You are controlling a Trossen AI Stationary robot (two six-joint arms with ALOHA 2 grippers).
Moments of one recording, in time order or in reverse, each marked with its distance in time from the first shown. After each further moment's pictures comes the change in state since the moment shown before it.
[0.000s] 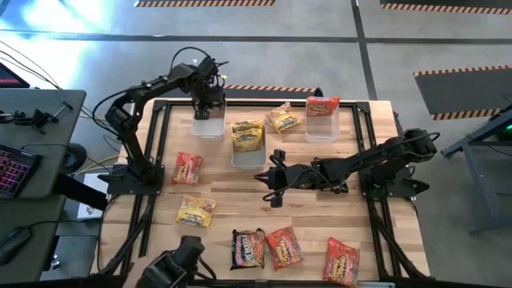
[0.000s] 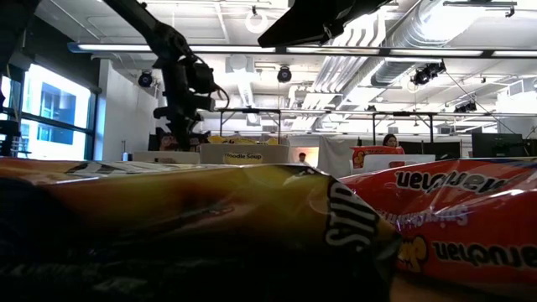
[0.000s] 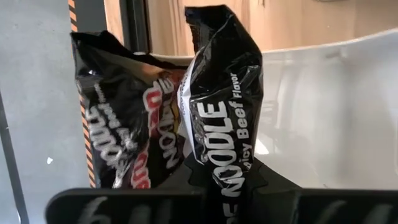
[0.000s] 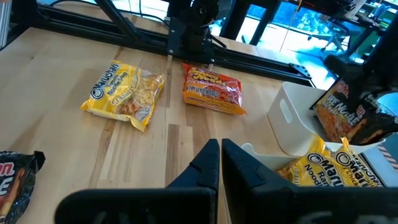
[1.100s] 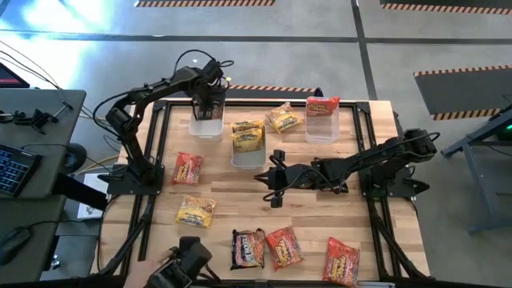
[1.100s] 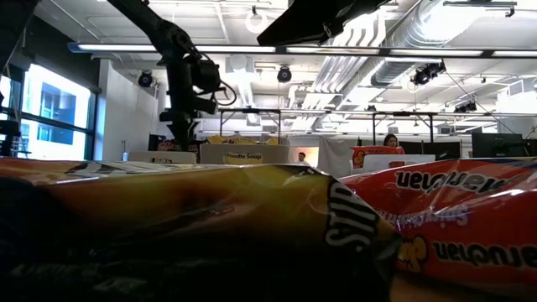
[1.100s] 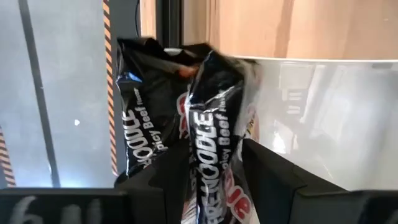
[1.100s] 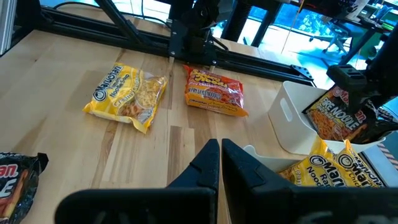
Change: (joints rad) left arm -0.064 -0.009 -0.006 0.035 -0.178 -0.131; right arm 0.000 0.000 0.000 0.007 -0.007 0.000
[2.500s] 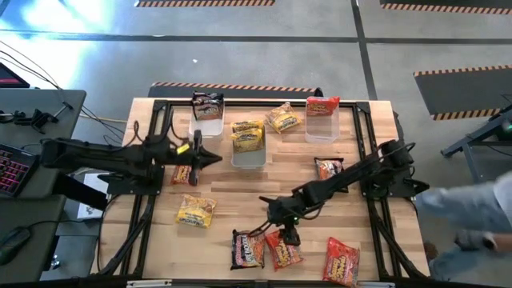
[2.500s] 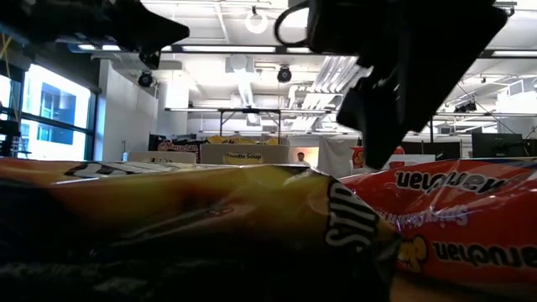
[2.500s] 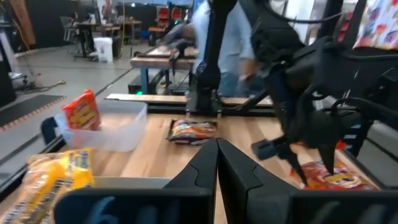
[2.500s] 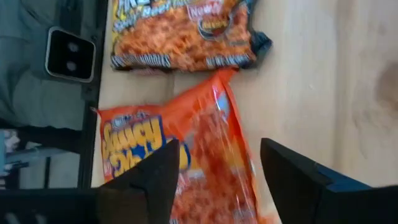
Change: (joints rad) left arm -0.795 -1.038 -1.090 1.302 0.174 -0.885; right arm 0.133 0.266 0.141 -0.476 -0.644 0.551
